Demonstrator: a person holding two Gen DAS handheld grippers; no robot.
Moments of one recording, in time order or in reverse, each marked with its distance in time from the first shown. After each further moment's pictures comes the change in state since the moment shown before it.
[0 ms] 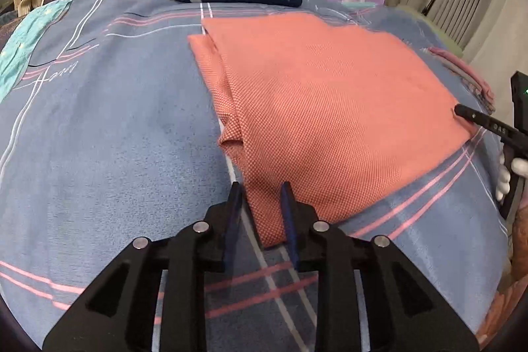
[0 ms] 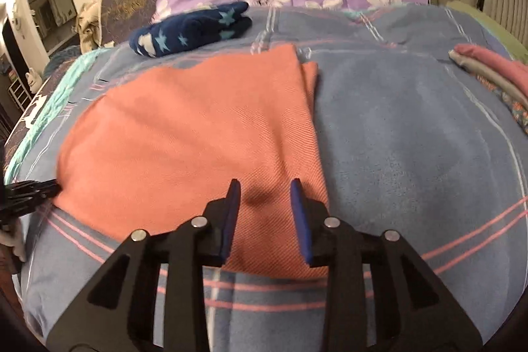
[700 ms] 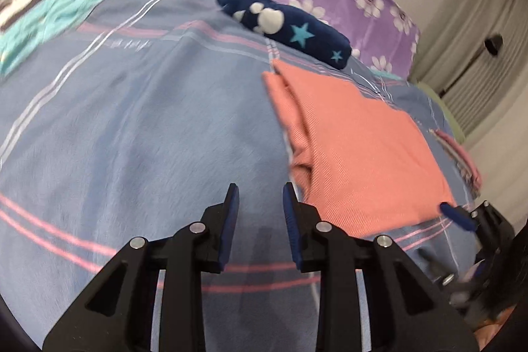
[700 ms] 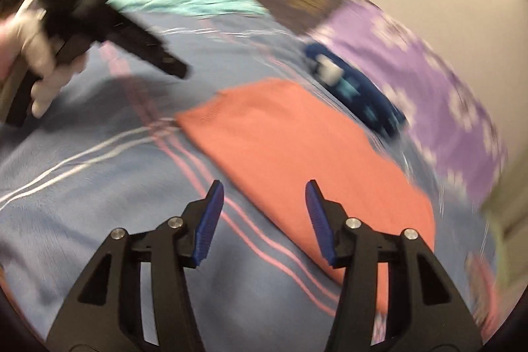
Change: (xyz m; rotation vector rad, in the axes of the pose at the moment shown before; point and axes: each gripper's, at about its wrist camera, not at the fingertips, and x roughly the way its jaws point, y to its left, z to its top) left arm -0.048 0.063 -0.020 -0.322 -0.141 -0.032; right arm -0.022 0.257 -0.074 -0.889 -0.167 0.068
